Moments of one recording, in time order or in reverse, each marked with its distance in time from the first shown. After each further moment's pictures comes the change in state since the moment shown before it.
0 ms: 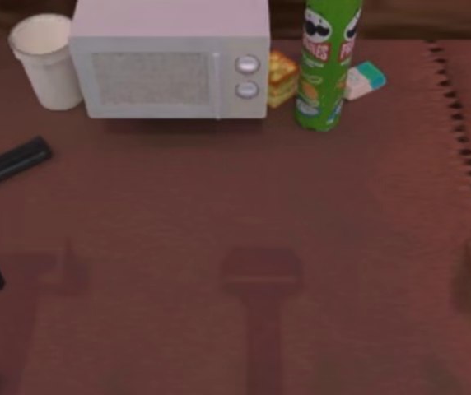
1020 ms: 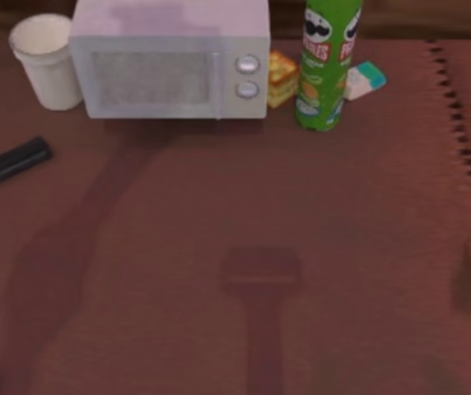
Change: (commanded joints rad) left arm -0.409 1.628 1.729 -0.811 -0.198 -0.382; right arm 0.000 0.000 0.000 0.000 0.000 0.000
